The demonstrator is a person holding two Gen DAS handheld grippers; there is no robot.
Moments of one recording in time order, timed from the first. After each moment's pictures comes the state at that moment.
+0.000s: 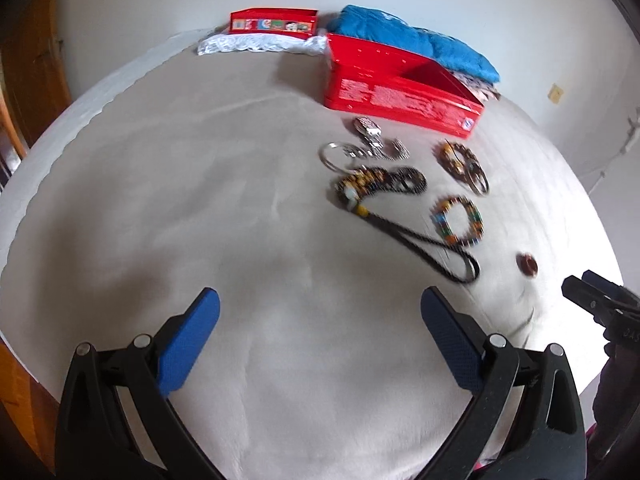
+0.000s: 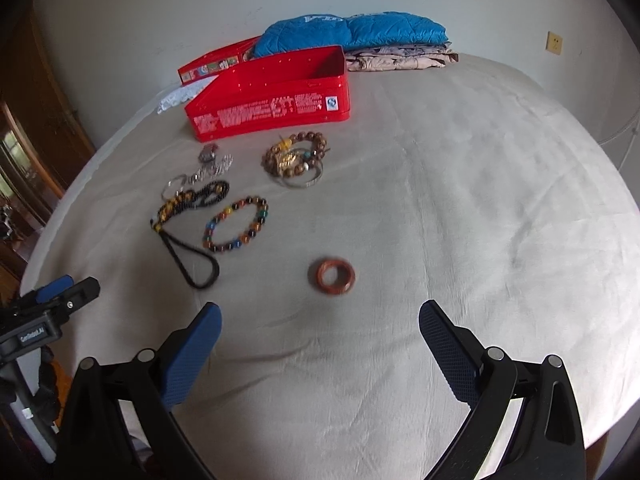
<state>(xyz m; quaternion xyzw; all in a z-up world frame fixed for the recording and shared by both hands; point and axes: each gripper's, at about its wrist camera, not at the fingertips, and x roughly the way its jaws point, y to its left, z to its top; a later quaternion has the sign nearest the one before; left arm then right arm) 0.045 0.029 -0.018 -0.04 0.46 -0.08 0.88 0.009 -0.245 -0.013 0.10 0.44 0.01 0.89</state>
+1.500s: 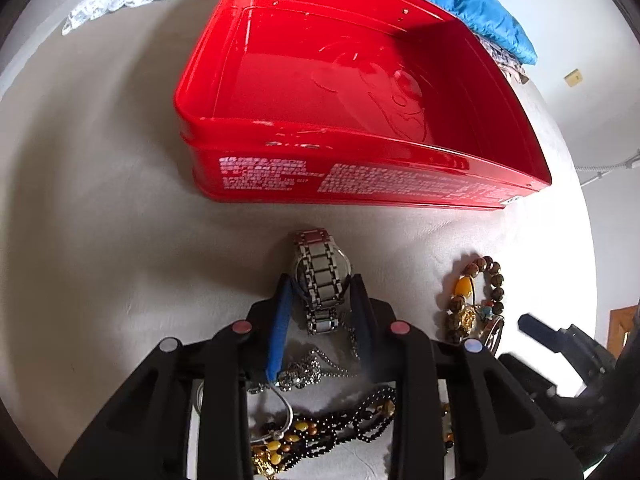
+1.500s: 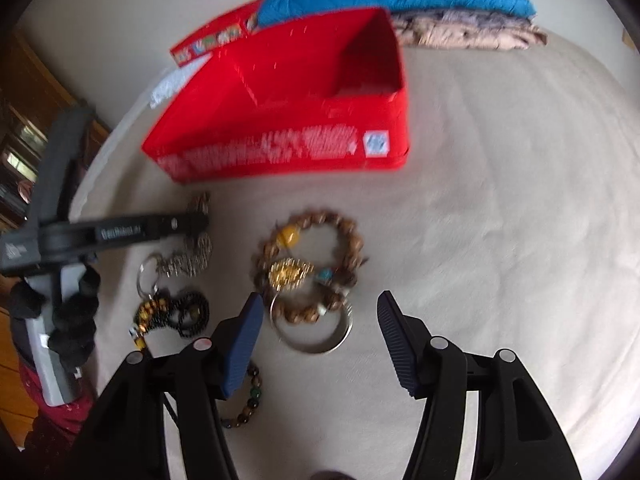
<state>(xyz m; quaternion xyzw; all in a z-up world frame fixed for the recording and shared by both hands) 0.305 -0.069 -0.054 -0.05 0.61 -0.16 0.78 0.195 -0.247 -0.041 0.10 0.55 0.09 0.83</state>
